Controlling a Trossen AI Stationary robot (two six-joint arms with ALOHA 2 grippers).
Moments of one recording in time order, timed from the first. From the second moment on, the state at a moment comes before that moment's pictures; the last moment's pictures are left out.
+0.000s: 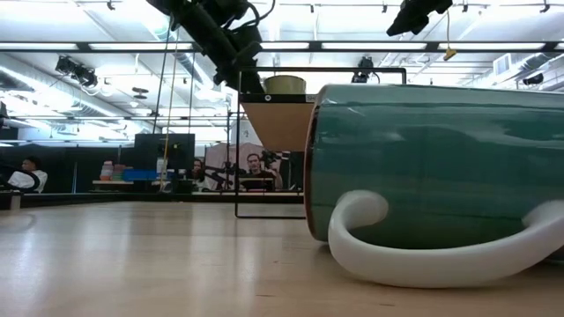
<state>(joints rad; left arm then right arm) 0.49 1.53 1.30 -0.42 -0.11 0.10 -0.32 1.02 1.24 -0.89 -0.19 -0.24</state>
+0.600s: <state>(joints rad) 0.49 1.52 1.30 -0.43 -0.11 0.10 -0.32 1.02 1.24 -0.89 -0.19 -0.24</state>
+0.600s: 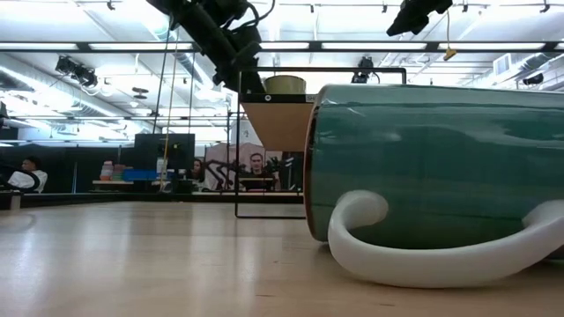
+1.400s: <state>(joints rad) 0.35 1.19 1.26 -0.78 -0.10 0.02 -0.25 1.02 1.24 -0.90 -0.31 -0.13</state>
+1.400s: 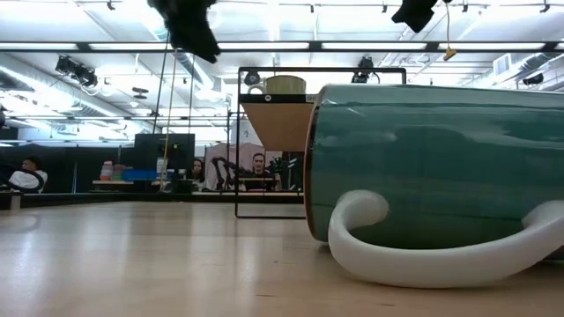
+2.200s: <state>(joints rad) 0.04 1.00 0.79 -0.37 -0.10 -0.23 0.18 1.02 0.96 -0.94 -0.25 0.23</state>
